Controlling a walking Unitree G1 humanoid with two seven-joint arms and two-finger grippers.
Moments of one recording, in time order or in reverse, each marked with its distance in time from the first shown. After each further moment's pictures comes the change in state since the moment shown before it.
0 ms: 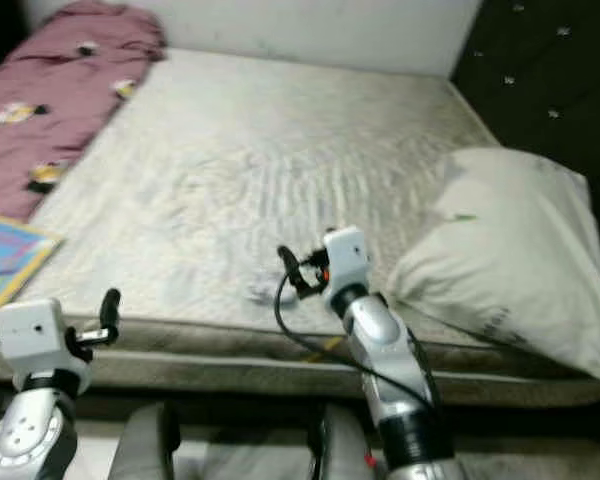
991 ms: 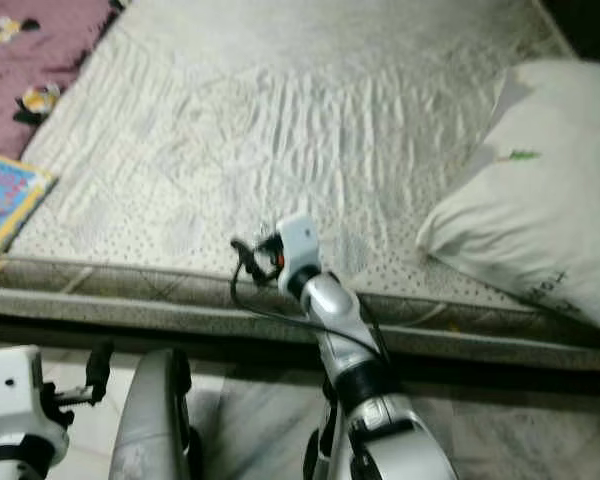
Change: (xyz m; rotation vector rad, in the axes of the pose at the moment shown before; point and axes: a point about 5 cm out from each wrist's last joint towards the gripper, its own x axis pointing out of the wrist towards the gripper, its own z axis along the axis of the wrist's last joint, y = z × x) left arm -0.074 0.007 0.017 0.057 0.162 0.005; right arm 0.056 0.045 0.001 0.075 -0.031 0.167
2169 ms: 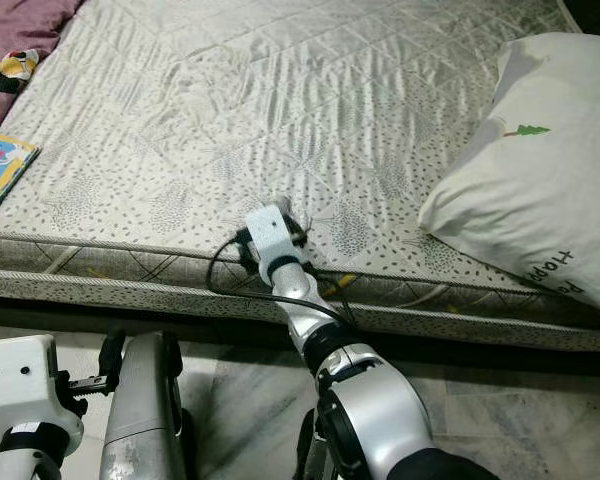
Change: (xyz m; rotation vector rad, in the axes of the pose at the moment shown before) left arm 0.003 -0.012 0.008 -0.002 -0.018 0.000; right arm 0.028 0.013 -0.019 -0.248 0.238 -0.255
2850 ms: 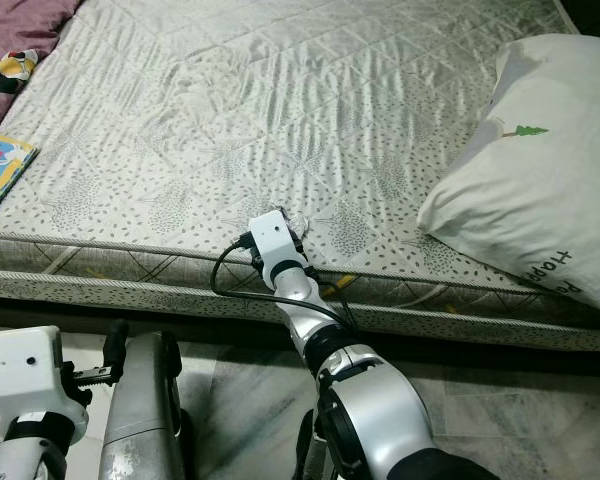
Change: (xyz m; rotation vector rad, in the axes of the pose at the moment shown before) left arm 0.009 -0.003 0.001 -0.001 -0.010 -0.011; right arm 0.000 -0.003 -0.003 0.007 0.022 -0.025
